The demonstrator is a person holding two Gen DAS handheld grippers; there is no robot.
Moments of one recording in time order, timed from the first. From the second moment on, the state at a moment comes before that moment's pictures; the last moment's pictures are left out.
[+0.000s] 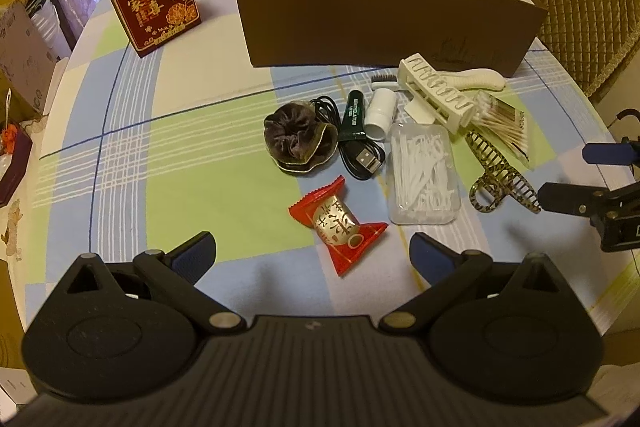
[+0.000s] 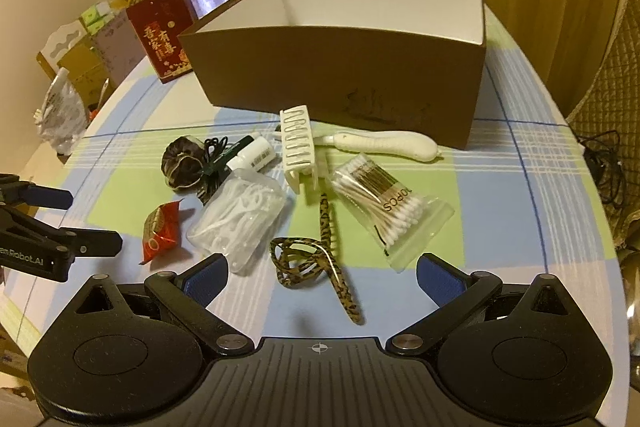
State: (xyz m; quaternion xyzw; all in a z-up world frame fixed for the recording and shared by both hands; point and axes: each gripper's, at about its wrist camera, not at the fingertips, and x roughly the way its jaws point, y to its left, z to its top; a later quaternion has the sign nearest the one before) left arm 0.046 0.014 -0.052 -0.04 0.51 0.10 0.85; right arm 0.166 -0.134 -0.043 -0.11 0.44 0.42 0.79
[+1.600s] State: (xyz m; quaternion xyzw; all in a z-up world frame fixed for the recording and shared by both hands) left arm 0.059 0.035 -0.080 -0.07 0.55 0.14 0.82; right arm 0.181 -0.091 -0.091 -0.17 0.46 0.47 0.74
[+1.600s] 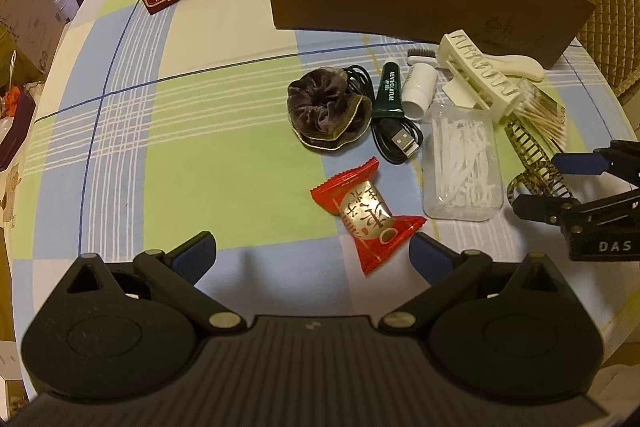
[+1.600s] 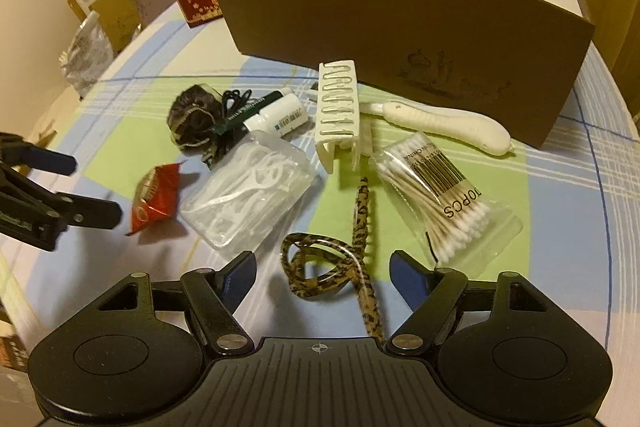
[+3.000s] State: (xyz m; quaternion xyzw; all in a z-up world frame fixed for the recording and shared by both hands) left arm 0.065 0.046 -0.102 -0.14 0.53 0.10 0.83; right arm 0.175 -0.128 -0.080 -0.15 0.48 0.45 0.74
